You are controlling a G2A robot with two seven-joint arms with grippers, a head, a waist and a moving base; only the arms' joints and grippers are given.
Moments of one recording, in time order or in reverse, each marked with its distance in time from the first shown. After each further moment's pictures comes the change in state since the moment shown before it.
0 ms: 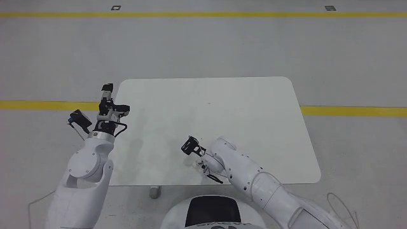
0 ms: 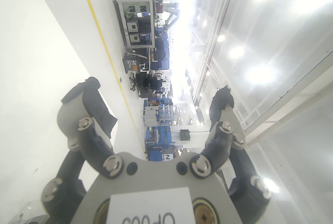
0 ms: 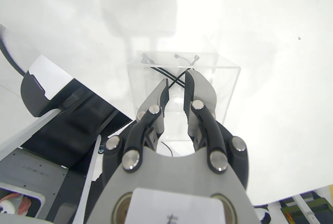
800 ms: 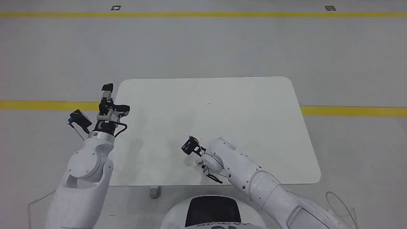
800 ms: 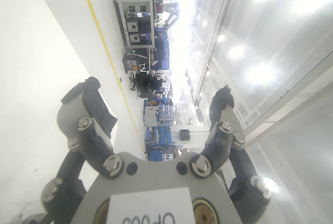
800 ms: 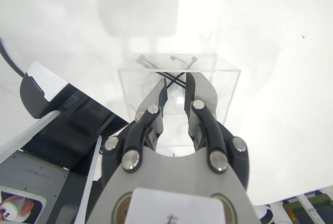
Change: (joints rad) left arm 0.000 0.000 0.000 0.000 0.000 0.000 0.000; right arm 0.013 -0.010 -0.008 0.041 0.017 0.008 -0.011
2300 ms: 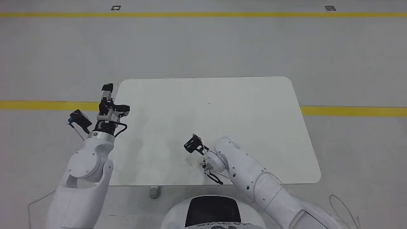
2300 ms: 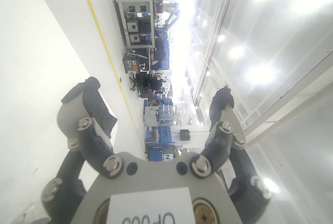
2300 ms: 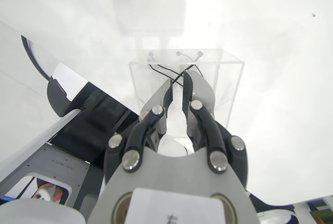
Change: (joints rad) left arm 0.000 0.000 0.000 0.000 0.000 0.000 0.000; right arm -0.041 0.017 0.060 -0.075 0.027 0.025 0.046
